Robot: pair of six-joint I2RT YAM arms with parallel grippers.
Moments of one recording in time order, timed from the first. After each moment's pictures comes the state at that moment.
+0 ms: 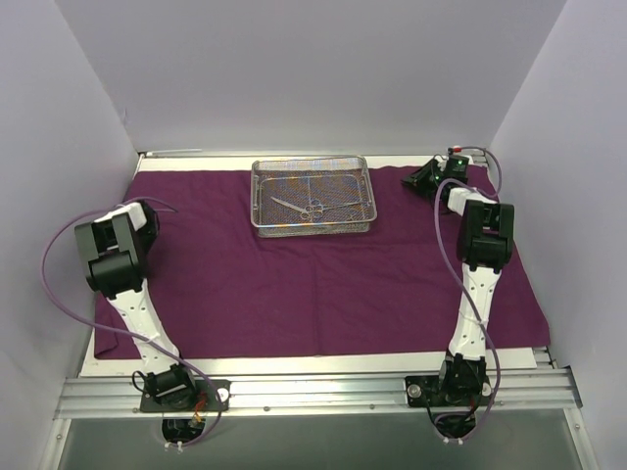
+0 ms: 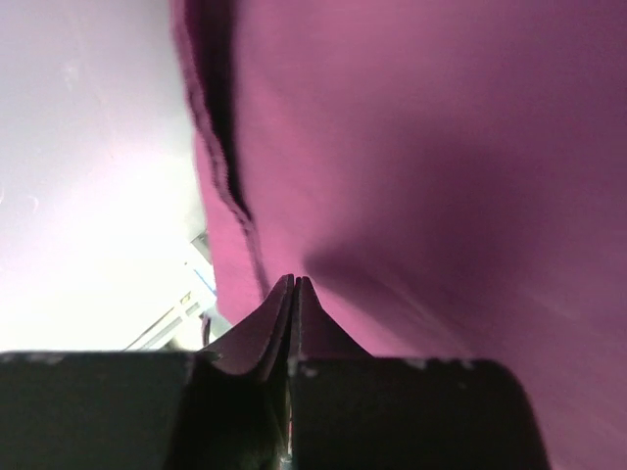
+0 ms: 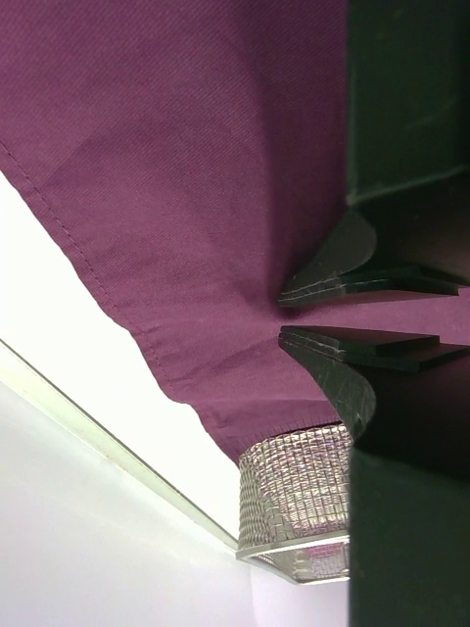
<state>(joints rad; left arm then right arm) 0.32 2.17 1.45 -1.07 -0.79 -0.25 -0.14 2.45 1.71 0.17 -0.49 0.76</state>
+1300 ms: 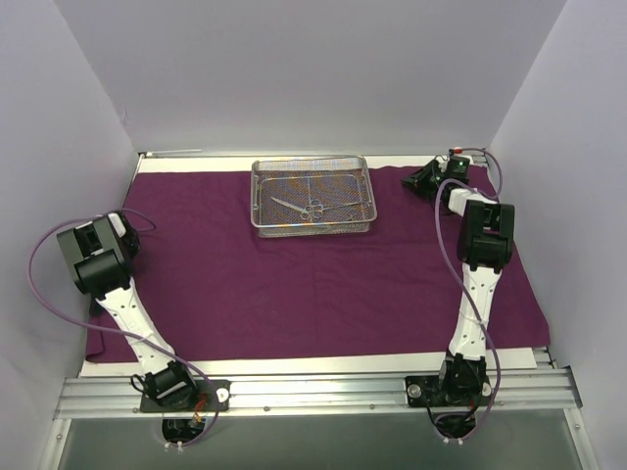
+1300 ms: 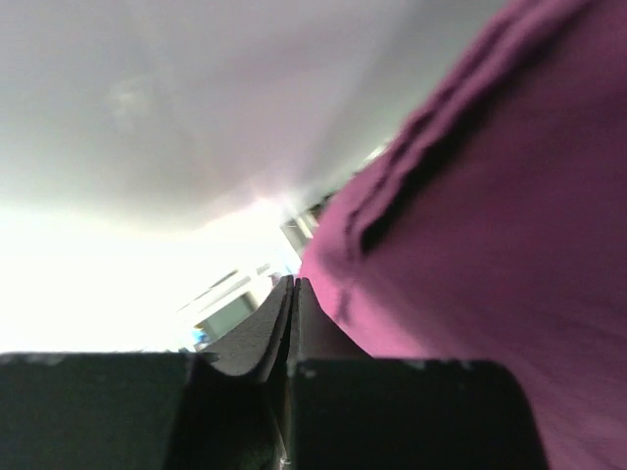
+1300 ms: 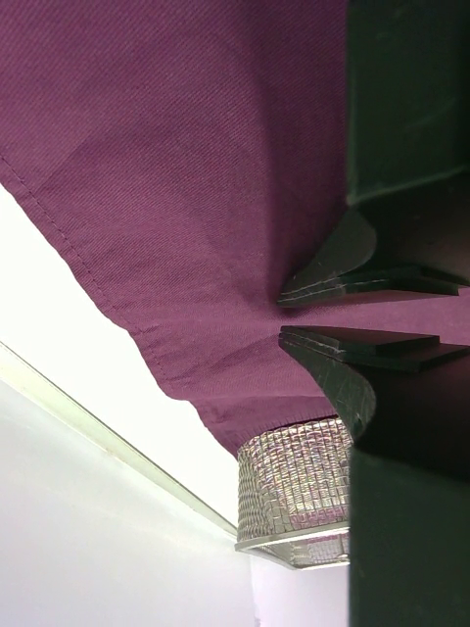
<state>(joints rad) 0.46 2.26 1.48 -1.14 -0.98 -0.25 -0.15 2.45 1.71 0.18 -0.52 0.79</state>
